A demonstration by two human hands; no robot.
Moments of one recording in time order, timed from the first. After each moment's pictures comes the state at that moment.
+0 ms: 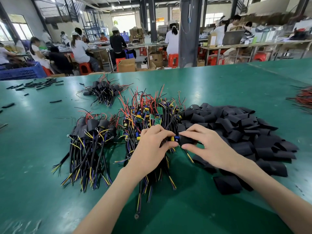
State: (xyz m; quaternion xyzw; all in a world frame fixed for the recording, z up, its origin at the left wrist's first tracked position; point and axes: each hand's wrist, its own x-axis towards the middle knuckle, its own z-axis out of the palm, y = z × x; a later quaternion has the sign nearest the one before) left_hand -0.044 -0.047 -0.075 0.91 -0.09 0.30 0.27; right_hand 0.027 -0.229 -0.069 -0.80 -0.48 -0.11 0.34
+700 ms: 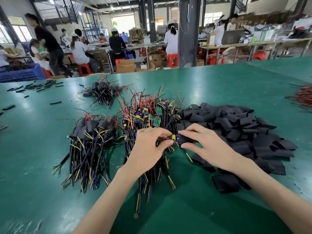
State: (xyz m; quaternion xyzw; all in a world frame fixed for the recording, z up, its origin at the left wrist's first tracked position) left_hand -0.042 -0.041 -0.075 0.91 -0.06 0.29 0.29; right_hand 0.034 -0.230 -0.076 -0.81 -0.50 -0.14 0.29
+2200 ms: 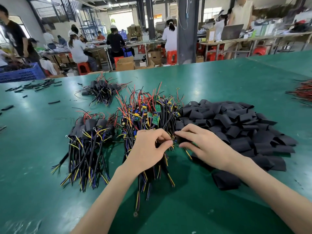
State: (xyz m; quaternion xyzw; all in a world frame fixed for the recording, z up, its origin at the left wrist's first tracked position) left_hand -0.045 -0.044 -0.077 0.91 -0.07 0.25 0.32; right_hand 0.025 -0.229 -0.073 -0.82 -0.51 -0.13 0.22
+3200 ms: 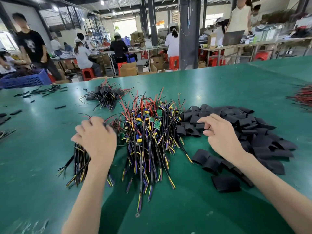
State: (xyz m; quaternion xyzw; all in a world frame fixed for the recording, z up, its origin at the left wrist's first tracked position) left_hand -0.053 0.050 -0.062 0.83 0.40 0.40 0.04; right_hand 0.064 -0.246 -0.077 -0.86 -0.32 -0.22 0.32
